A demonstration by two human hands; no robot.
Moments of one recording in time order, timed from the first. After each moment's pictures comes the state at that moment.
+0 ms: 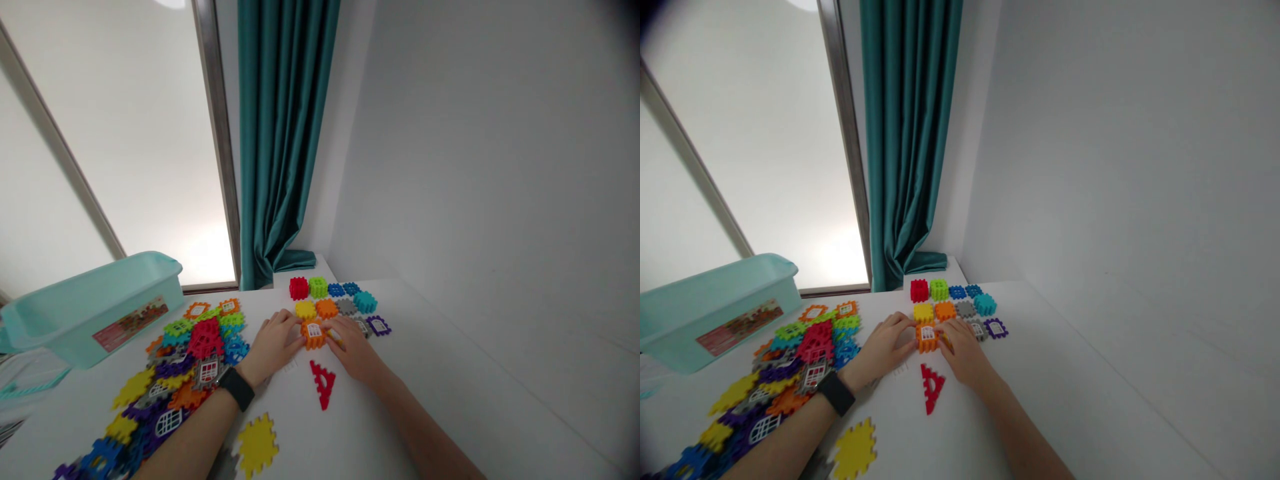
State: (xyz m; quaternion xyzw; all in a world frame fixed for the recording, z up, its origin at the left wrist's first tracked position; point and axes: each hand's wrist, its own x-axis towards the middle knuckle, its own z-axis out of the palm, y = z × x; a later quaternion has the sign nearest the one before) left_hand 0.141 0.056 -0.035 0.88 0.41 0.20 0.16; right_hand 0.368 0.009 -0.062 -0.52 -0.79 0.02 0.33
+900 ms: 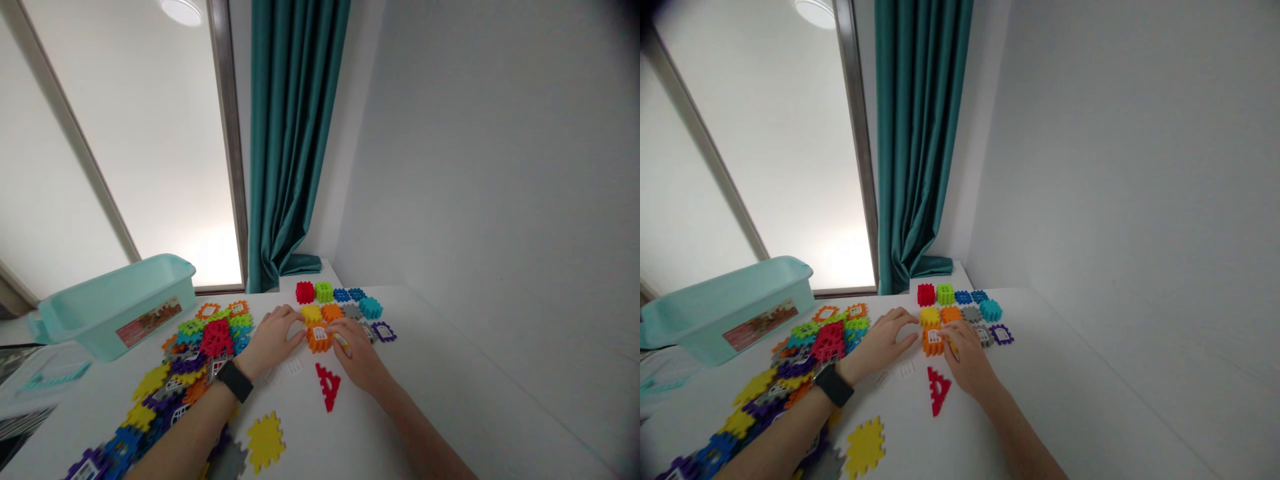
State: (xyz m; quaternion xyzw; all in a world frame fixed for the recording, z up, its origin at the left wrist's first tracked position) left_hand 0.126 0.054 -0.002 0.88 0.40 0.22 0.12; right_hand 0.354 -0.002 -0.048 -0.50 -0.77 -0.01 0.41
